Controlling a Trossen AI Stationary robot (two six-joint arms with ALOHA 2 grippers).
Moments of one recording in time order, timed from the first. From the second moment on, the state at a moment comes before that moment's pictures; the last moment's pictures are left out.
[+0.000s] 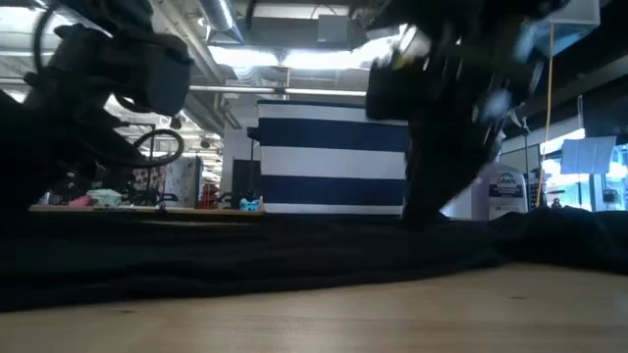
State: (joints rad) left arm -0.20 1.57 0.74 -0.95 0.23 -0.44; right arm 0.29 1.78 0.98 -0.18 -0.08 0.54
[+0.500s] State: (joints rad) left arm -0.30 1.57 0.74 -0.95 0.25 -0.52; right arm 0.31 1.52 0.90 -1.04 0.20 1.08
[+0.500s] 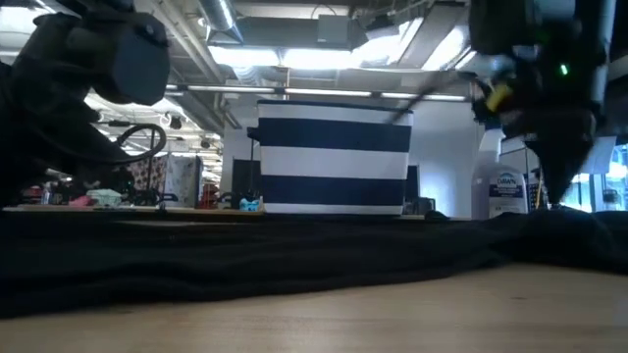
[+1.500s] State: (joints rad) left arm -0.44 1.57 0.74 -0.61 0.47 -0.63; right arm -0.41 1.53 0.74 -0.59 0.17 0.51
